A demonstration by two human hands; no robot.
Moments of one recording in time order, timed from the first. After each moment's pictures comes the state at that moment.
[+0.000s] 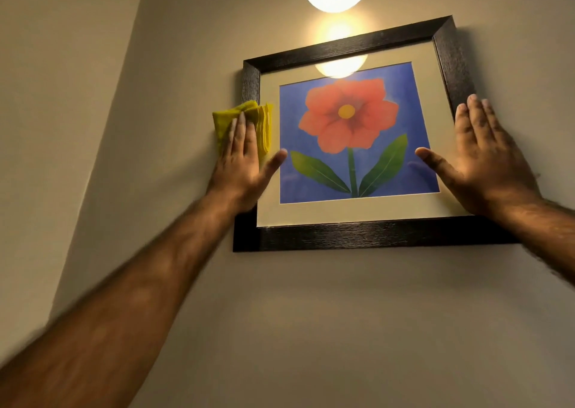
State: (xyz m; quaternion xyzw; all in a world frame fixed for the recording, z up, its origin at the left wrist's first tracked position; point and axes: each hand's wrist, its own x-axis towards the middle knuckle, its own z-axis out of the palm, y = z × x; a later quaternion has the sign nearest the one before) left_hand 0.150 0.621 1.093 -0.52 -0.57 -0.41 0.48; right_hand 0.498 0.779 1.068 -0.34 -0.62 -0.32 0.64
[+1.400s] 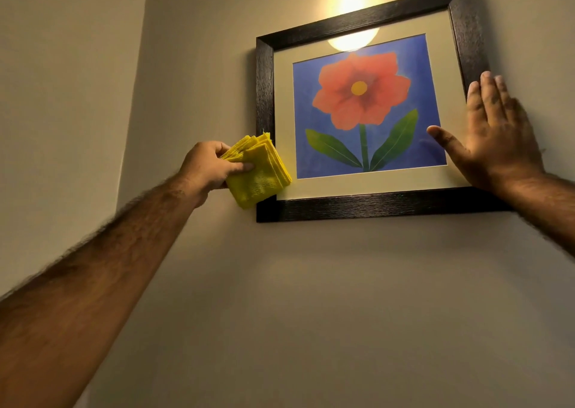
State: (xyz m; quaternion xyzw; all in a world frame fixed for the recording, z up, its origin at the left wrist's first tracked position) left_hand 0.122 0.534 1.063 -0.50 -0.58 -0.63 0.13; right_hand 0.499 0.776 1.058 -0.33 -0.62 -0.30 0.64
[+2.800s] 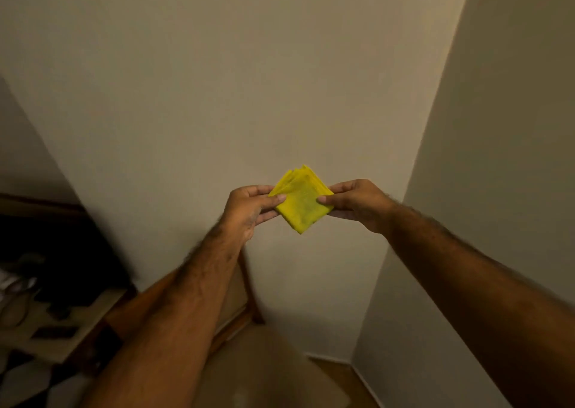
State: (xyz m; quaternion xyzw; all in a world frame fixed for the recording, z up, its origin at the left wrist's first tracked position) left_hand -0.088 0.128 0.545 -0.03 -0.66 -0.75 -0.07; right_hand -0.047 0.367 0.563 -0.07 -0.72 0.69 -0.04
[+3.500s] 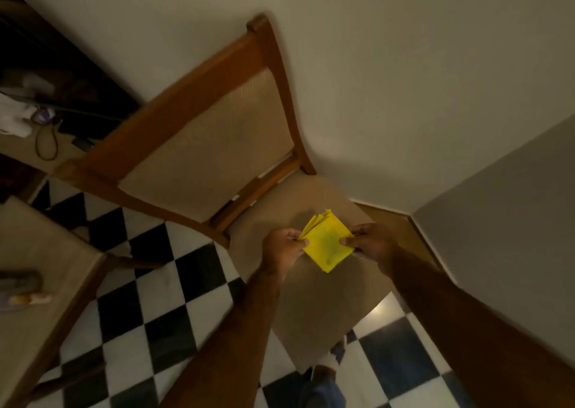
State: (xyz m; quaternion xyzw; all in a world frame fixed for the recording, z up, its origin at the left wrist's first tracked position) left_hand -0.035 0.028 0.018 0.29 -0.74 -0.54 -0.26; right_hand -0.037 0.238 0.018 -0.31 -0.67 0.60 -0.32
